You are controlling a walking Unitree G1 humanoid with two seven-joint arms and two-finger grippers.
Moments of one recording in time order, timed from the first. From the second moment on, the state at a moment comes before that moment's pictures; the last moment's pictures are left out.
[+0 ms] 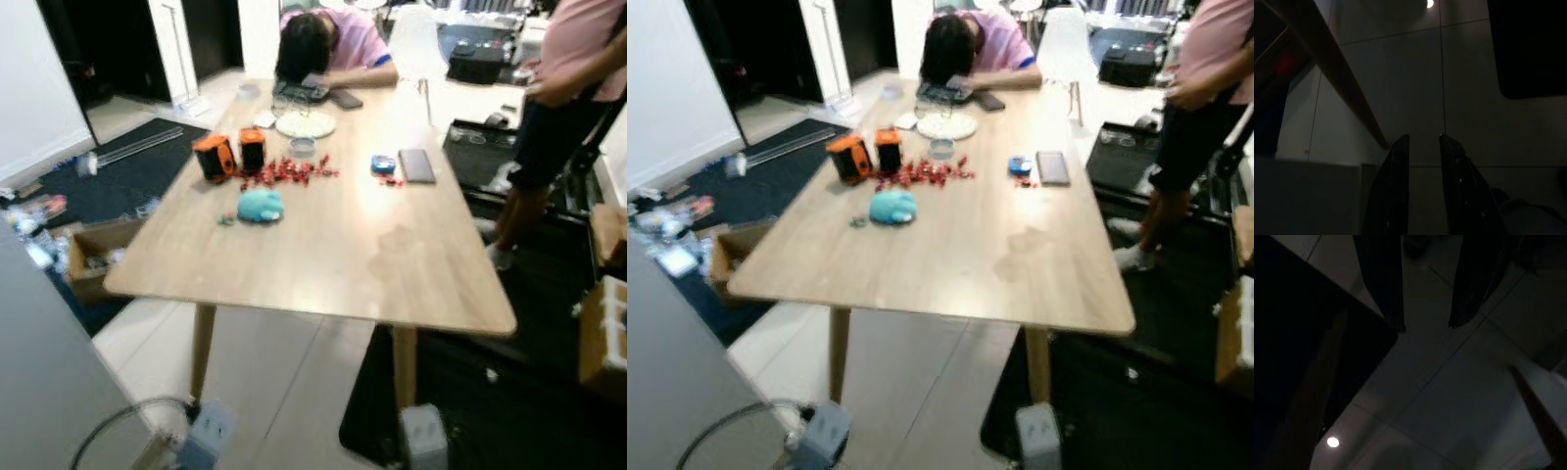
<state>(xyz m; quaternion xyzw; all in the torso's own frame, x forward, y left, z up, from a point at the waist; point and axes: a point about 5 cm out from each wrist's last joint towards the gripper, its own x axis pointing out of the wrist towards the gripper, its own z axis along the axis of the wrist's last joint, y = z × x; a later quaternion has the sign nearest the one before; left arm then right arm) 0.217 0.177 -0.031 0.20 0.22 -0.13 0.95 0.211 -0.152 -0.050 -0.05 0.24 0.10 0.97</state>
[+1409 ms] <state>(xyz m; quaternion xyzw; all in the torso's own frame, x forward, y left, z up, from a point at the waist) 0.145 0.284 -0.044 0.16 0.32 0.08 0.93 0.196 -0.215 -0.052 -0.06 0.26 0.01 0.96</state>
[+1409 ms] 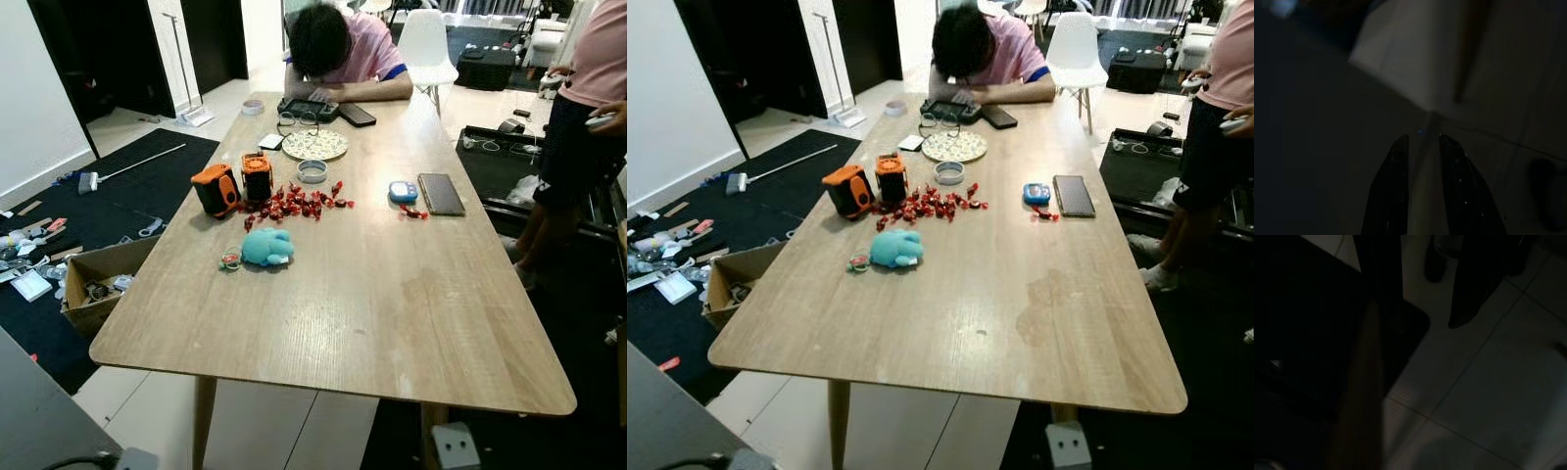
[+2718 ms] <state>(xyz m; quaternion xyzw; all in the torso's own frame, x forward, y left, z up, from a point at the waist) 0.244 0.256 0.155 0.00 -0.03 -0.09 1.00 0.196 -0.273 -0.032 -0.05 0.22 -0.10 0.97</state>
